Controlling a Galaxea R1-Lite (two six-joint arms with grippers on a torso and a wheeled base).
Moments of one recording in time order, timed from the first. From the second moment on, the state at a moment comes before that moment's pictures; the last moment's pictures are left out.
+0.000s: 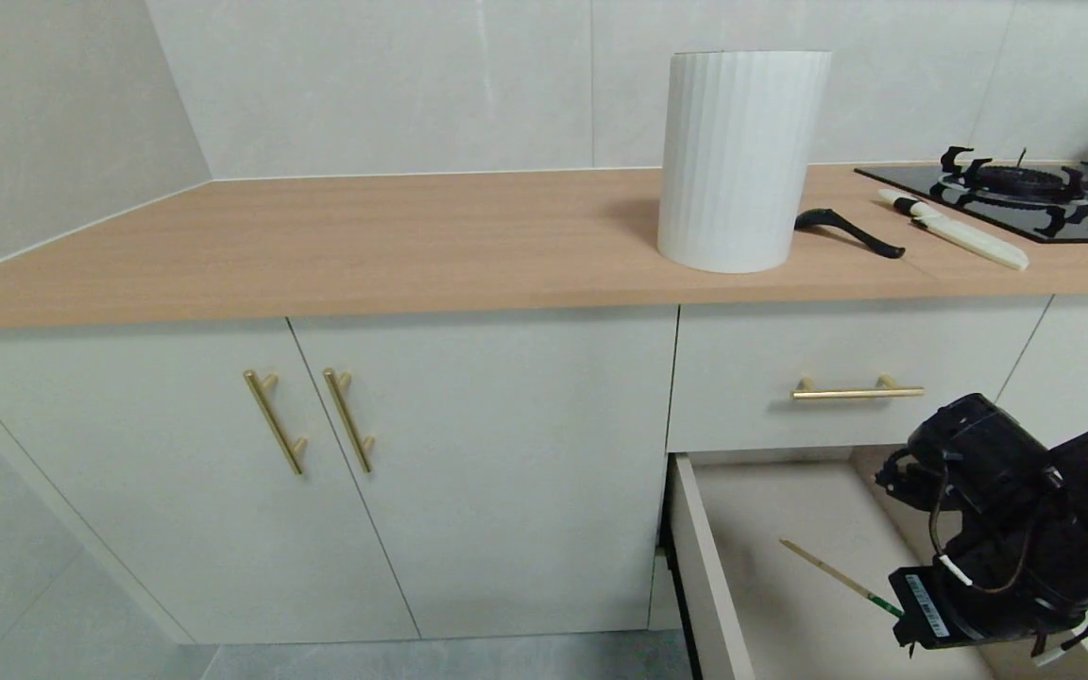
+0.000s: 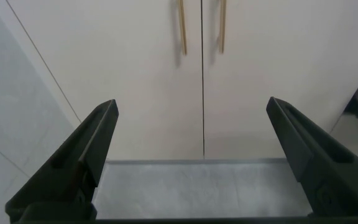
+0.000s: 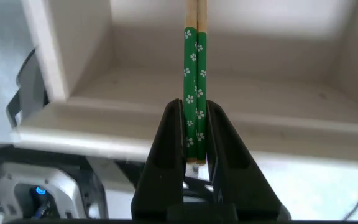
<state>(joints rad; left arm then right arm) 0.00 0.00 -0.08 0.10 0.07 0.07 0.37 1.68 -0.83 0.42 -0.01 0.28</state>
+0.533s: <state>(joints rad) 0.00 0.00 -0.08 0.10 0.07 0.07 0.37 1.67 -0.80 0.27 0.00 0.28</state>
